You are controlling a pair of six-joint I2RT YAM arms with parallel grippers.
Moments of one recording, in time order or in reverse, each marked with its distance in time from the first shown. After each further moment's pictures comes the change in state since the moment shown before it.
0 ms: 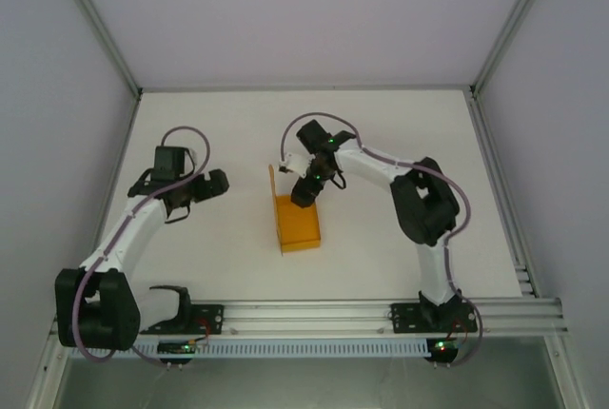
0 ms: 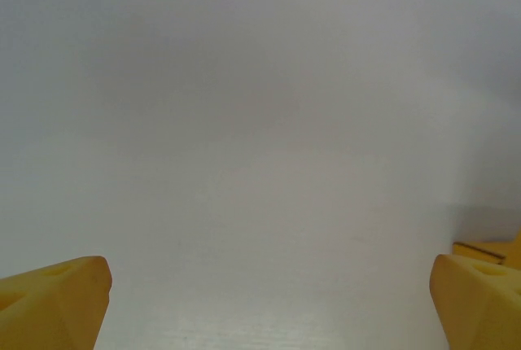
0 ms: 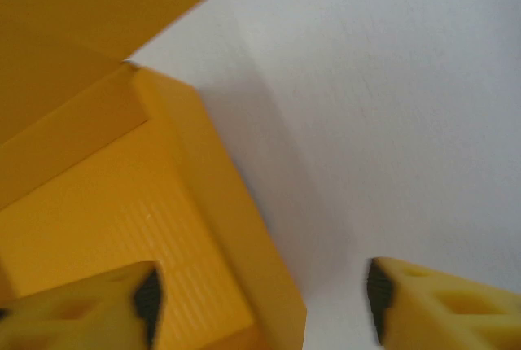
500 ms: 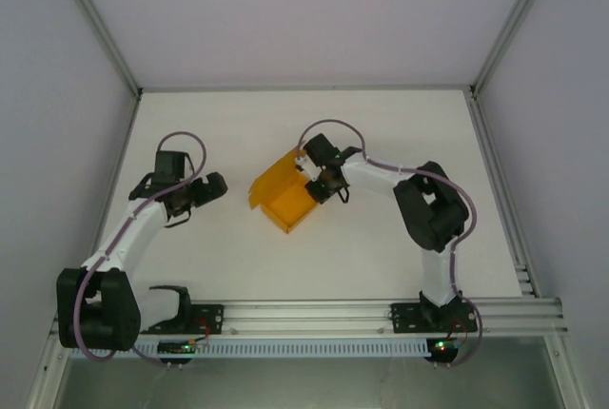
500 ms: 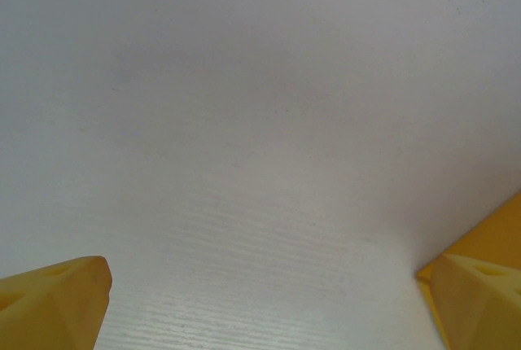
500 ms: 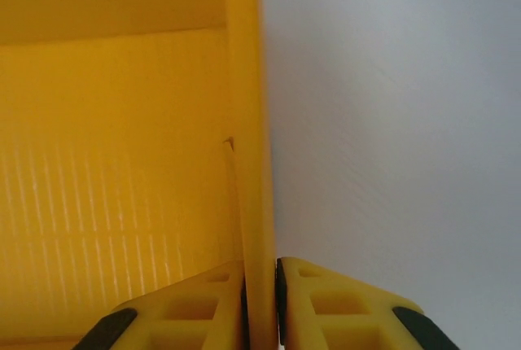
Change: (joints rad) left arm 0.005 -0.002 -0.017 0.009 -0.018 -0.079; right arm 0.013 -0.135 -0.276 0.195 0.329 0.511
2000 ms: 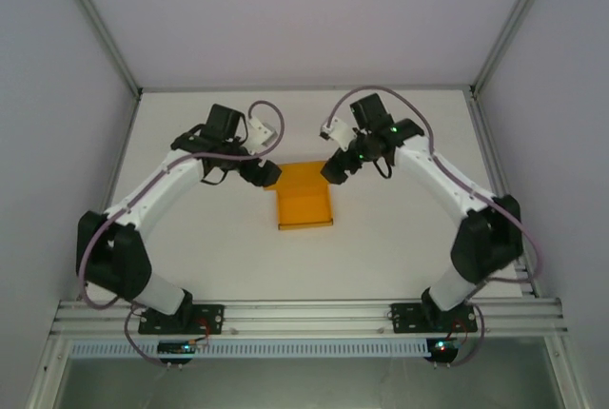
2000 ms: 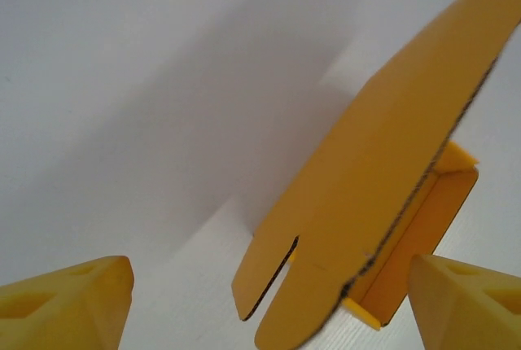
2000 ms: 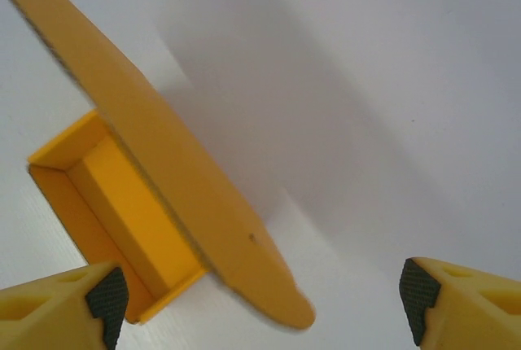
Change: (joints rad) left arm -0.346 0.345 0.512 -0.168 0.243 0.735; right arm -0.204 -0.274 0.159 -0.249 -0.319 -0.470
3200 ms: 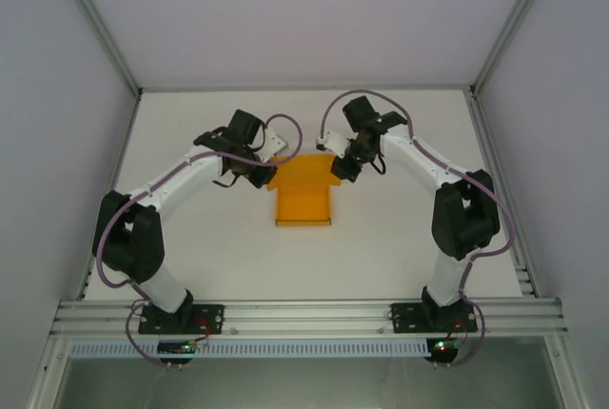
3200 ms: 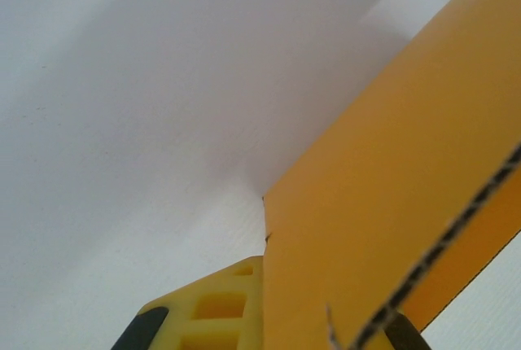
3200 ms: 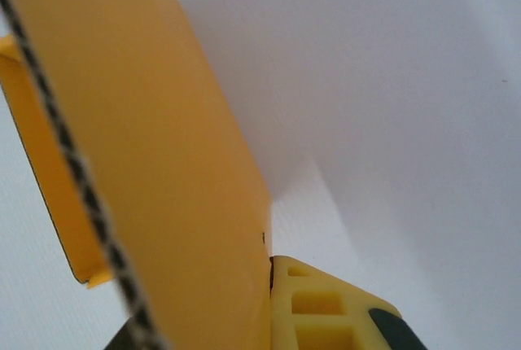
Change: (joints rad) left arm -0.067 0.098 0.016 0.003 -0.155 -0.023; right arm -0.011 0.148 0.051 -0.088 -0.027 -0.131
